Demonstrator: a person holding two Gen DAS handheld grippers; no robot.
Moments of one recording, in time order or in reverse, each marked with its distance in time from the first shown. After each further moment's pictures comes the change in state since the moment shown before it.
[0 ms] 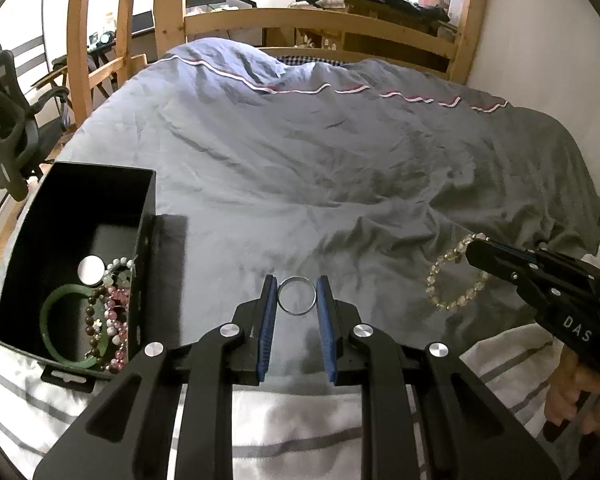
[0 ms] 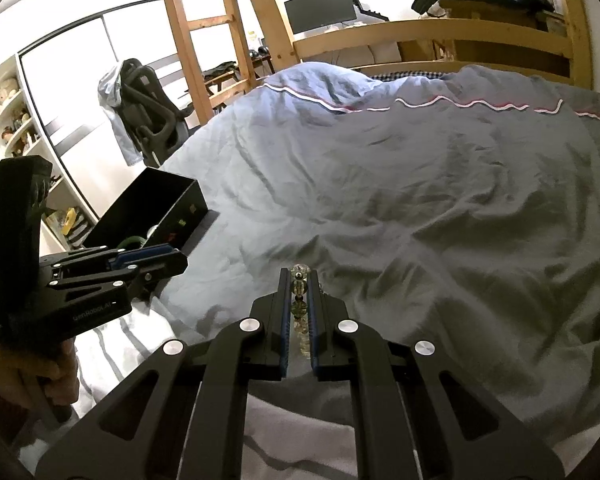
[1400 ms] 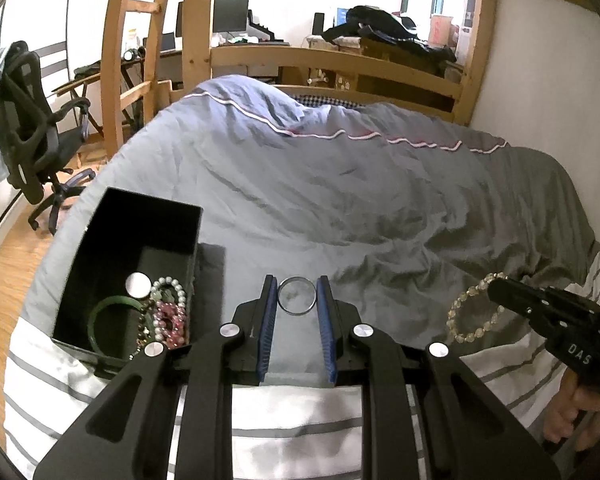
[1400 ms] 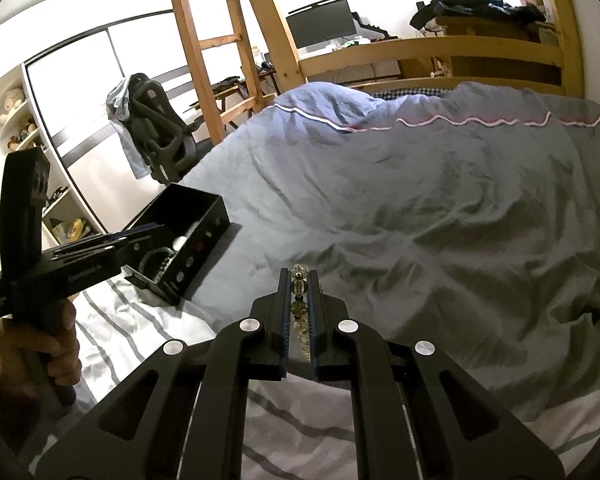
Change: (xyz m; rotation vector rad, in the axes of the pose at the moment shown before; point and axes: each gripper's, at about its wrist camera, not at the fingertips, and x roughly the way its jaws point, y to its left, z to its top) left arm -0.055 0.021 0.009 -0.053 -0.118 0.018; right arm -0.041 0.020 0.006 0.004 -0.048 0.013
